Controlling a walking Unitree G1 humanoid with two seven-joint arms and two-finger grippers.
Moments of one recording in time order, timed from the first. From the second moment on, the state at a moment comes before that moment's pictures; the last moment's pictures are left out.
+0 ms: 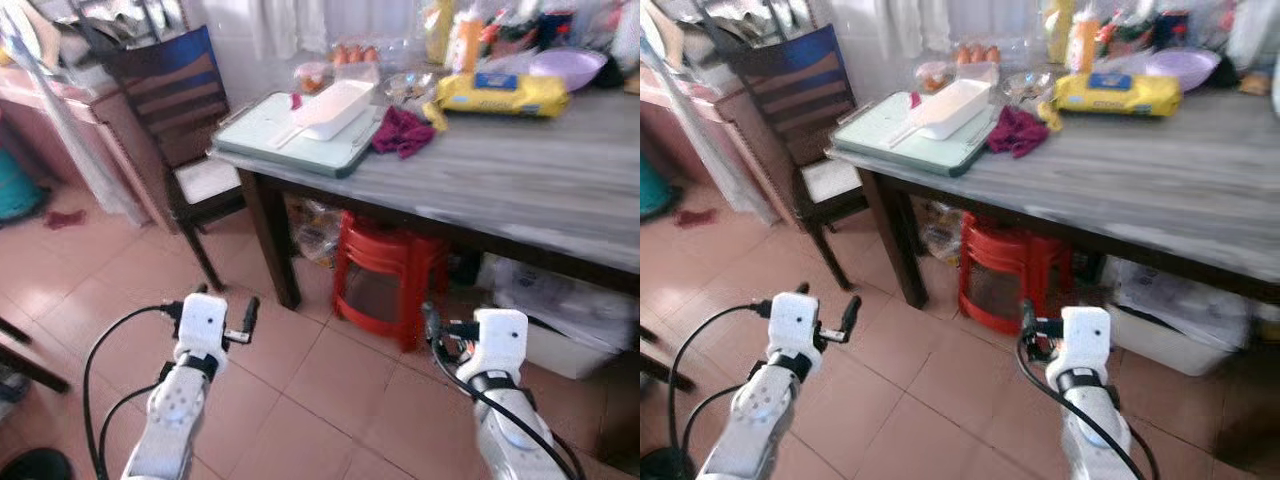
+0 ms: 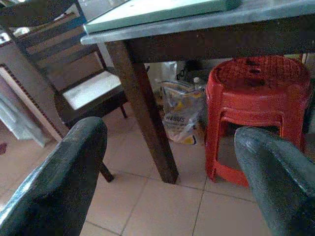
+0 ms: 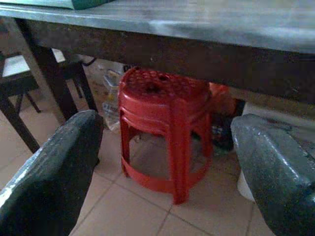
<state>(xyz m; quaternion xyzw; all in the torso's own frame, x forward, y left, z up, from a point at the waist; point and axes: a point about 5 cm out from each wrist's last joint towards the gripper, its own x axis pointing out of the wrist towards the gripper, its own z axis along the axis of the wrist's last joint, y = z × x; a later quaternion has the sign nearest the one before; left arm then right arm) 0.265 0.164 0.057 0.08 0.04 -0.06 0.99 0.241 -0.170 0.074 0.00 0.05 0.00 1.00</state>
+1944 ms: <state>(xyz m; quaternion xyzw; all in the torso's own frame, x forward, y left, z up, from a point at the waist) 0.274 0.166 0.063 0.13 0.02 -0.02 0.99 0.242 -0.165 0.071 0.01 0.06 0.01 1.00</state>
